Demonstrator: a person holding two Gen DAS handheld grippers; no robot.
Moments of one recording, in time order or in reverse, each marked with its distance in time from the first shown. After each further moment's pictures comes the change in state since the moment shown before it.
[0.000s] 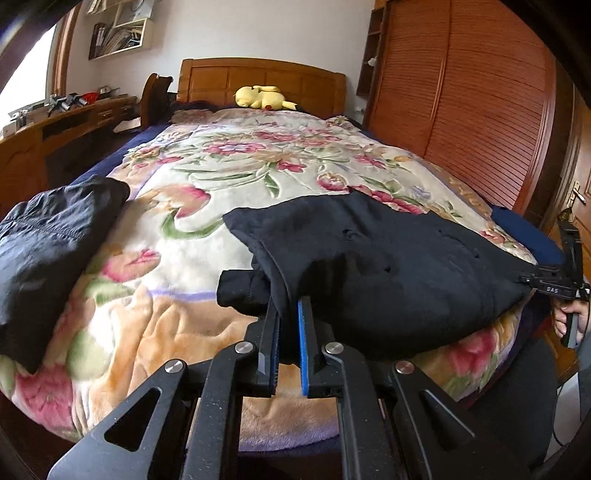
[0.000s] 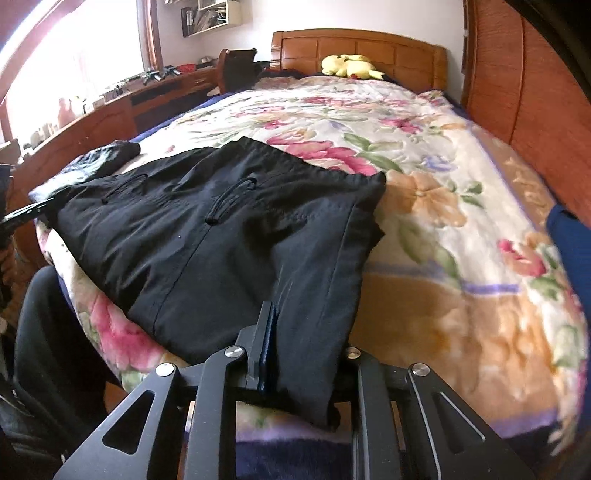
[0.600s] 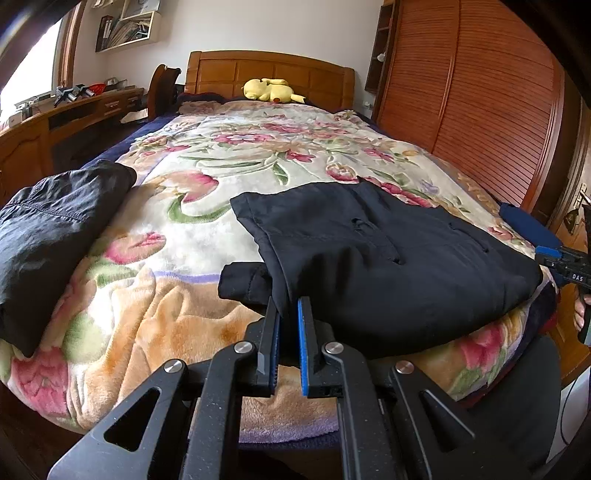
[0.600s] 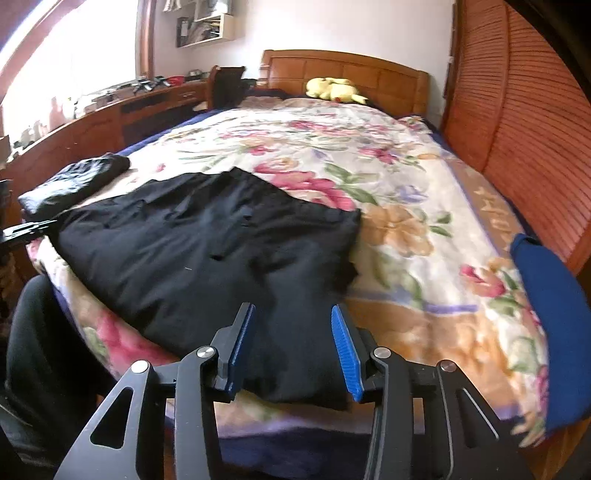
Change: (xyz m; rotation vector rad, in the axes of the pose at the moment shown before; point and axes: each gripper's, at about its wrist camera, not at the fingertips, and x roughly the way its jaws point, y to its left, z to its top) left arm 0.003 0.001 -0.016 -0.017 0.021 0.021; right arm -0.034 0.042 0.007 -0.033 -0.071 -0.055
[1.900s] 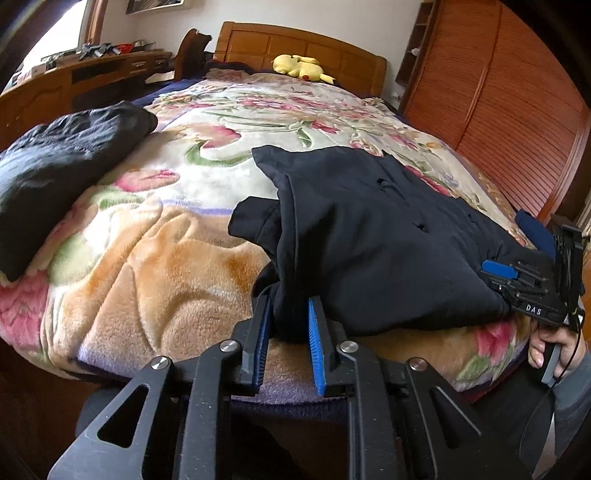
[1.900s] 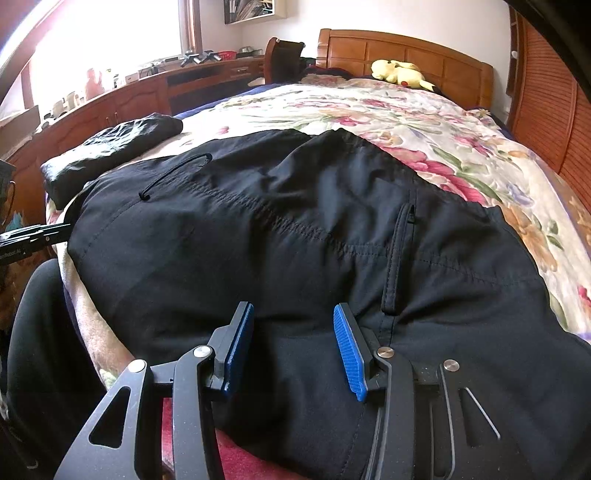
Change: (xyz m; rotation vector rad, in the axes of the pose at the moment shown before) left arm 0.017 0.005 -0.036 -0.146 0.079 0.033; right arm 0.120 0.082 0.012 -0.064 0.054 0.160
